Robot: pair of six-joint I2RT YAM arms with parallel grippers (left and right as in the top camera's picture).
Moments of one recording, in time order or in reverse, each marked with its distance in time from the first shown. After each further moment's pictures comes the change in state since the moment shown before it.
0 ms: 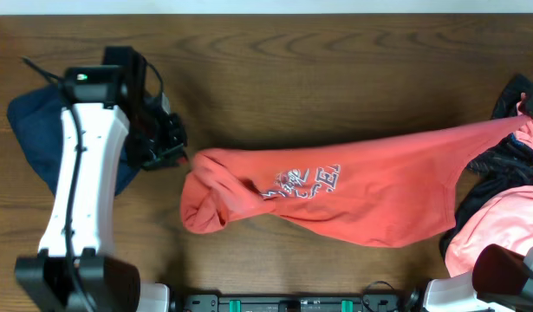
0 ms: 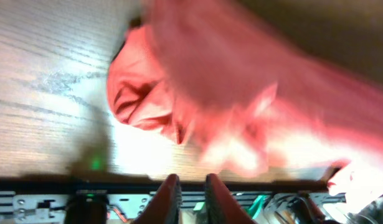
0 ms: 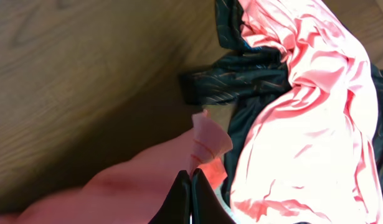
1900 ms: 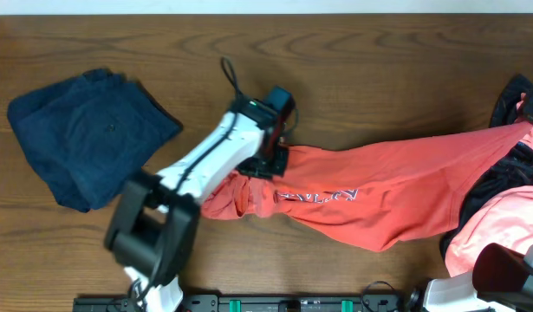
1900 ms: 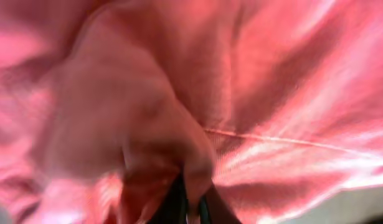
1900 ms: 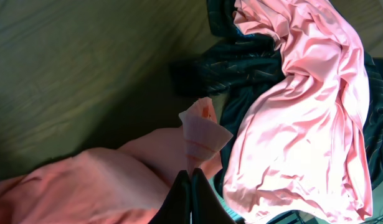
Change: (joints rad) left arm -0.547 0.246 -0.138 0.451 -0.131 -0.025; right arm 0.000 0.004 -0.016 -0.021 0.021 -0.003
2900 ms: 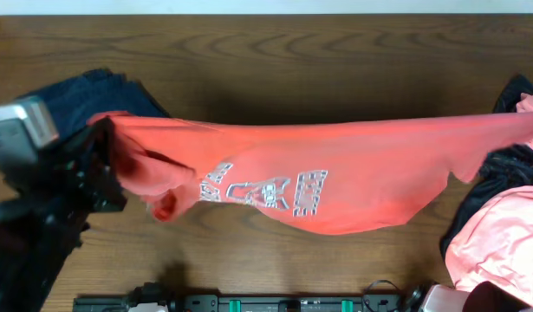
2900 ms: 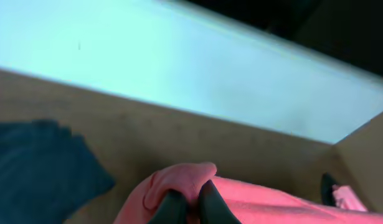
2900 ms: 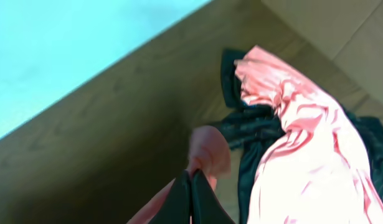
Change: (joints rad) left arm 0.587 -0.934 0.383 -0.053 0.062 0.008; right arm -0.145 -0.202 0.200 0.048 -0.164 -0.004
